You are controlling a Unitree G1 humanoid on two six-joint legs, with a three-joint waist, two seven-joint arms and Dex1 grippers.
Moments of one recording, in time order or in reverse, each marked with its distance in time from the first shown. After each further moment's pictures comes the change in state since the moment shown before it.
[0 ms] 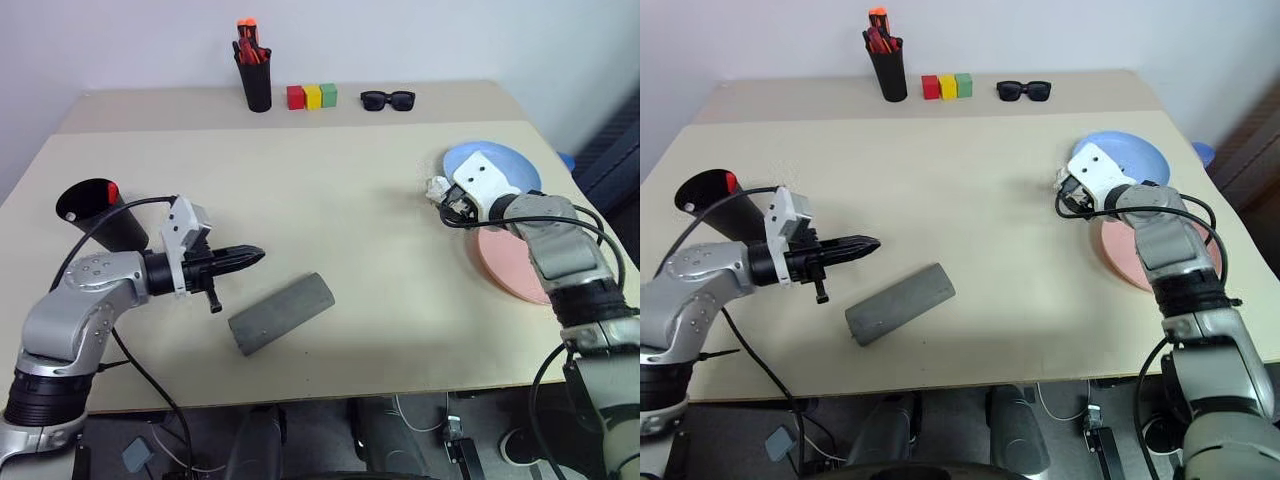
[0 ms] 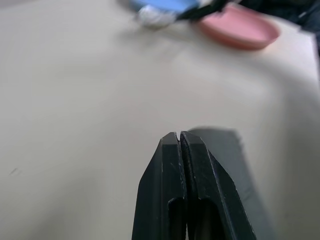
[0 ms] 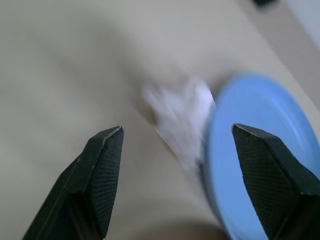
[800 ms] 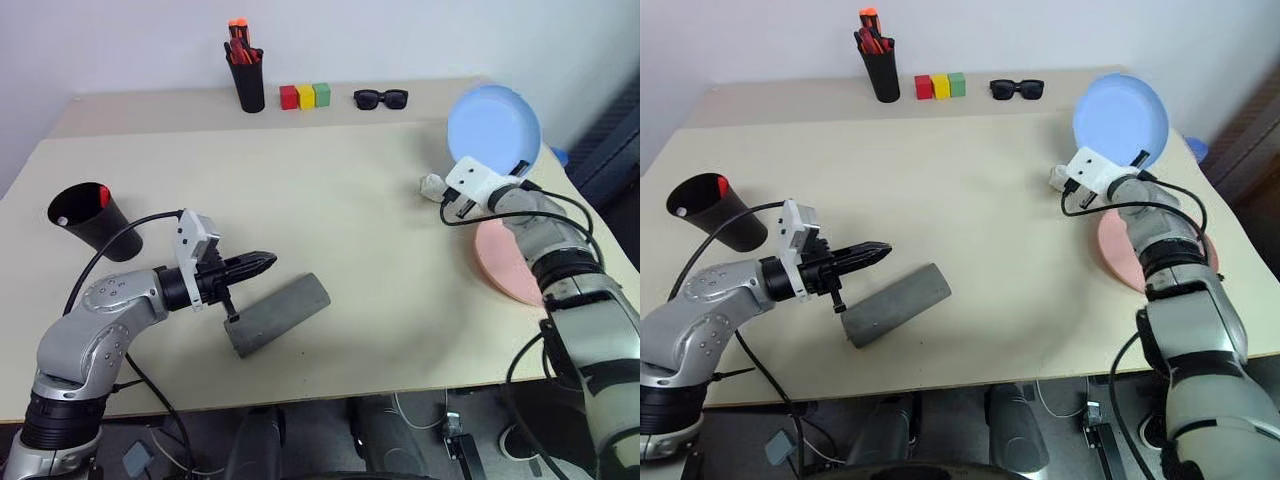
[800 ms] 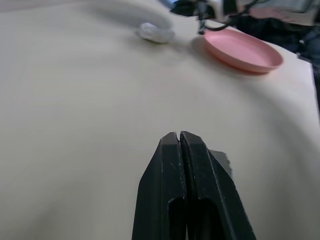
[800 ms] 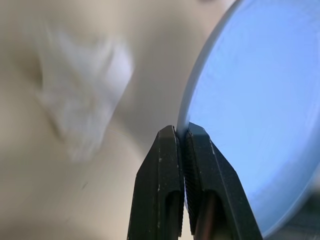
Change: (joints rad) left arm 0.089 -0.085 -0.012 -0.060 -0.028 -0.019 0.154; right arm -0.024 -0.037 -0.013 0.156 -0.179 -0.402 -0.164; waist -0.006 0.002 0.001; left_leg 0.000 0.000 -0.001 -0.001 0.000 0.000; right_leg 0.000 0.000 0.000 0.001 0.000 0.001
